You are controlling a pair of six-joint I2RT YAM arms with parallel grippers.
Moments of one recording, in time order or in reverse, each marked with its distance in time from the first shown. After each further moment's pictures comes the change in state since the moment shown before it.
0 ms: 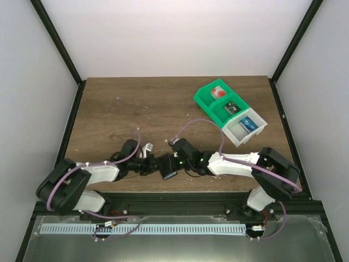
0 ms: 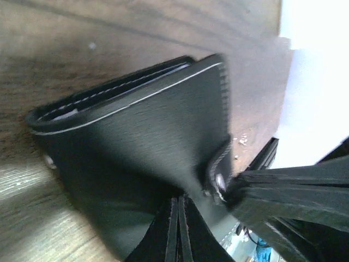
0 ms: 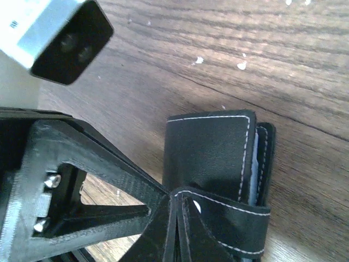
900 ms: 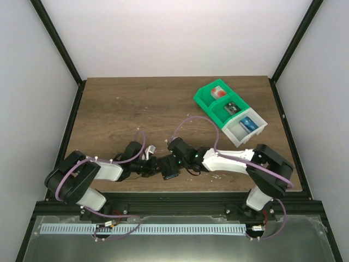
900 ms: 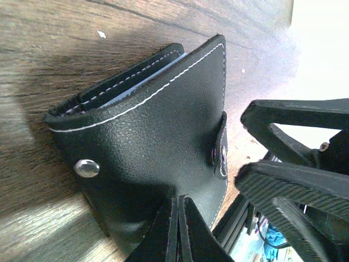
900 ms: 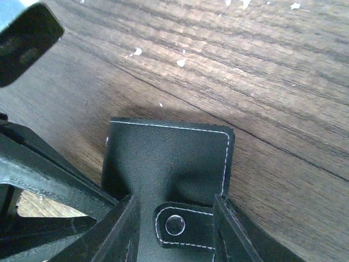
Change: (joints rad) left arm -0.043 0.155 -0.014 0.138 -0.012 0.006; right arm 0.000 0.056 0.087 -0.199 0.140 -0.128
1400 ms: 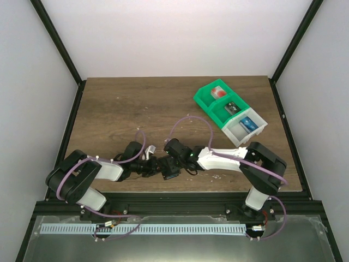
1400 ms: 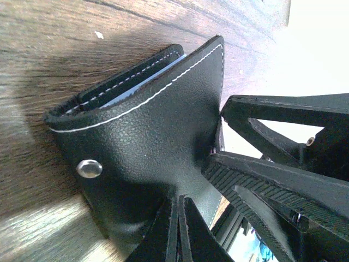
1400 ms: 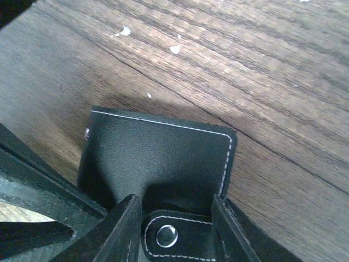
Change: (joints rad) left arm 0.000 0.016 -0.004 0.033 0.009 -0.021; right arm 0.009 0.077 0.066 -0.073 0.019 -0.097
